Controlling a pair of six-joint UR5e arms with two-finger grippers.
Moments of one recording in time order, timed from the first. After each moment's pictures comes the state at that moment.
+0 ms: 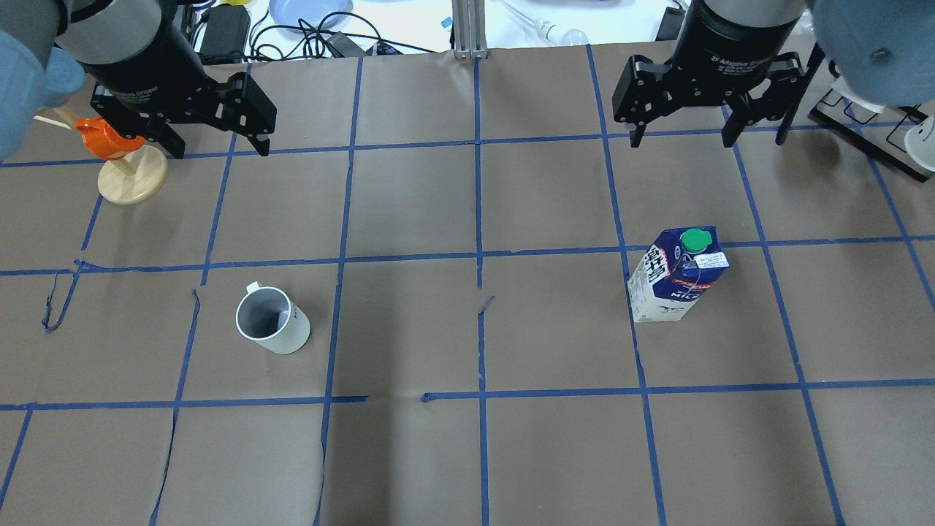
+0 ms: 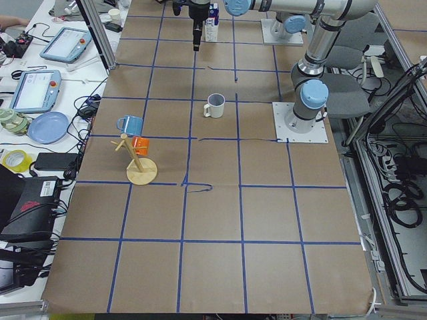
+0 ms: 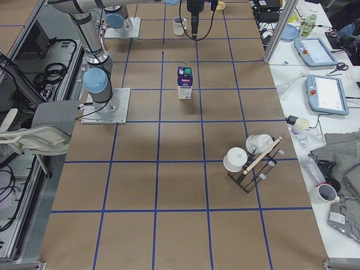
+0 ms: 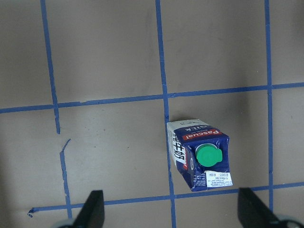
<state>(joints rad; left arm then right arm) -1.54 -1.56 -1.53 -1.53 1.59 0.02 1.63 -1.56 1.47 -1.52 -1.60 0.14</state>
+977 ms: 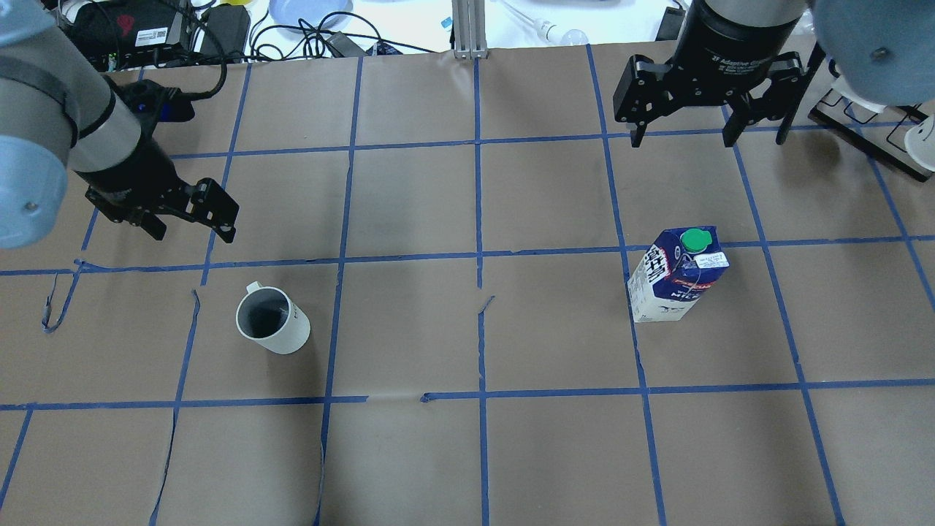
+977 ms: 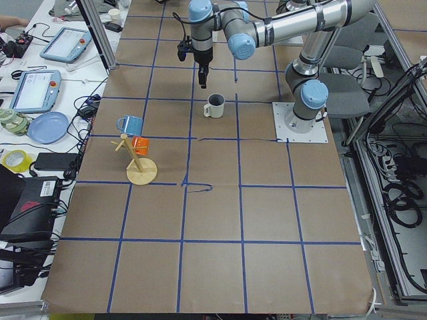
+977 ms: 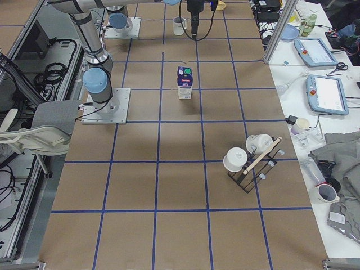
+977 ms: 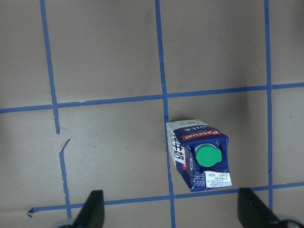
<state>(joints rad) -1.33 -1.55 -1.86 -1.35 1.58 0.32 1.63 -1.56 1.47 -1.52 -1.60 0.14</state>
